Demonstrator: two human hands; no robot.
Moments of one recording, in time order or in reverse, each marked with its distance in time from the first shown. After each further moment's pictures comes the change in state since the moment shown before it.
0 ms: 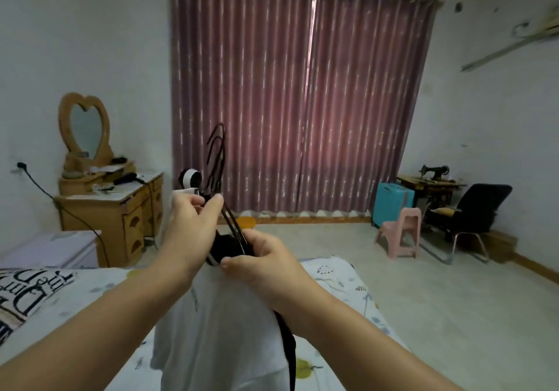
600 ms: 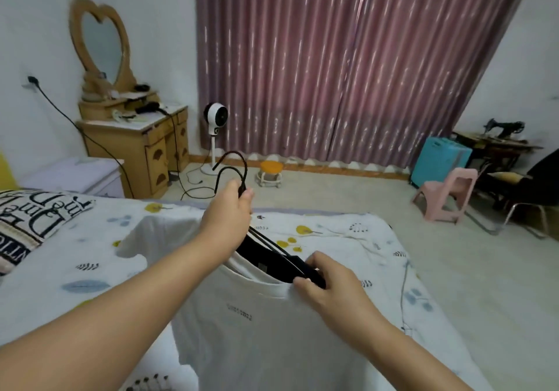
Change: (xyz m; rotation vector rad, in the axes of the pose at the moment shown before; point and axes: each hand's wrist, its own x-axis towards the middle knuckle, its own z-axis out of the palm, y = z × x) left_hand 0.118 -0.228 0.109 0.274 -0.133 -0.044; right_hand 0.089 0.229 -0.100 -0.644 0.144 0.284
